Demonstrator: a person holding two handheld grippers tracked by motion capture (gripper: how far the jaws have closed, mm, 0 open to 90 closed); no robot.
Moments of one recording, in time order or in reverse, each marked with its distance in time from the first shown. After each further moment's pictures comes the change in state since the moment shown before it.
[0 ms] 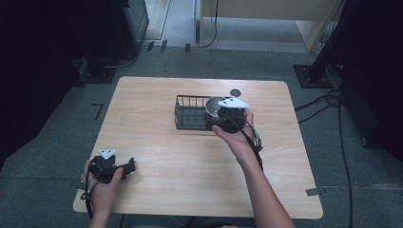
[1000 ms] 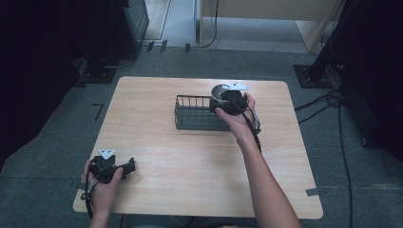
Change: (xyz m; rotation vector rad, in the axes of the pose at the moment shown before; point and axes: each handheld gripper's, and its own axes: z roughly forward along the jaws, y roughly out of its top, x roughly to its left) left arm 0.000 0.000 0.000 0.001 0.000 -0.001; right arm -0.038 0.018 0.053 0.046 -0.080 0.053
